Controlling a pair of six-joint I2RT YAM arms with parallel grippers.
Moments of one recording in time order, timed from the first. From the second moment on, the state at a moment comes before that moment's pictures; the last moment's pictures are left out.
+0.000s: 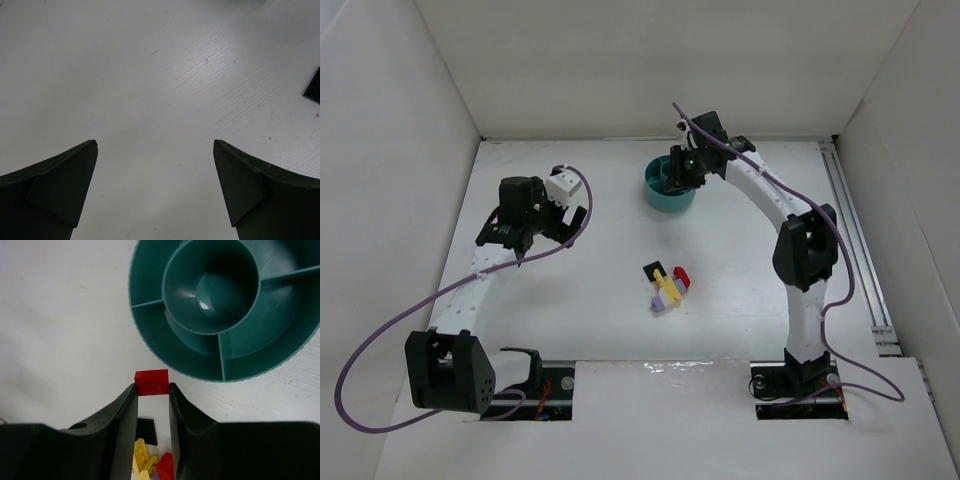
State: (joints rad) left arm -0.11 1.20 0.92 -0.36 0.32 0.41; right arm 0.43 2.09 1.96 -0.73 -0.26 0.34
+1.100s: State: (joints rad) left arm -0.11 1.20 0.92 -0.34 0.32 0.41; right arm 0.45 2.16 2.01 -0.75 -0.14 0.42
